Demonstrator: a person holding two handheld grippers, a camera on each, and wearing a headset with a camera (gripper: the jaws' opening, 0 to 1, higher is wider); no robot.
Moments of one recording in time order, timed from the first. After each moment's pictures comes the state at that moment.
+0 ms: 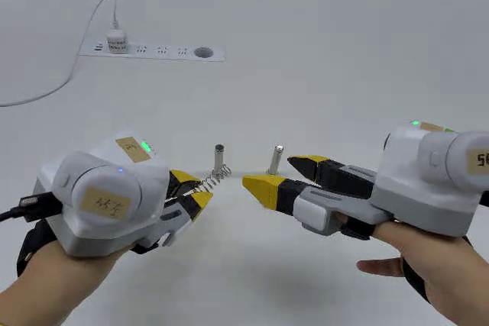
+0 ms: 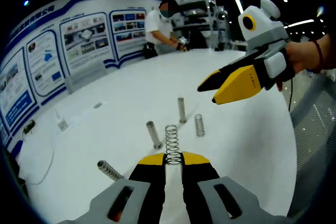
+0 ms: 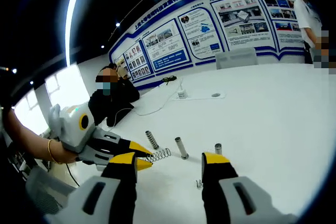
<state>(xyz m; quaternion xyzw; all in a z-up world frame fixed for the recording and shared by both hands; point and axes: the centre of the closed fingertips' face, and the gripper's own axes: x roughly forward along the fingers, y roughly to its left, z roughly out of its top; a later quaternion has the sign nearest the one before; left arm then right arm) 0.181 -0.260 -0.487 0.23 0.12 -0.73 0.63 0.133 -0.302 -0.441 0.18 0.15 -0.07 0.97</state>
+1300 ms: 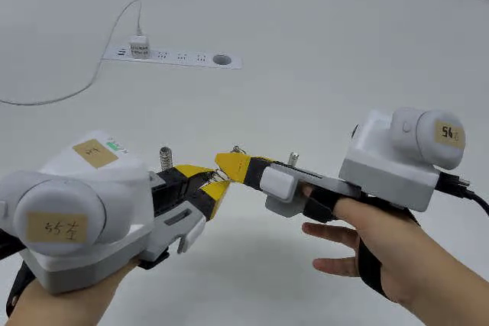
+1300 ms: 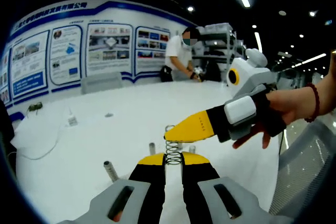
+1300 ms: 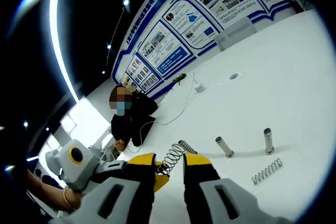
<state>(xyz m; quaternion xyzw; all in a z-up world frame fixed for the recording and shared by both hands) 0.171 -0.245 -0.437 0.09 0.12 -0.71 0.68 0.177 -0.265 -0.428 0.36 0.11 -0.03 0.93</state>
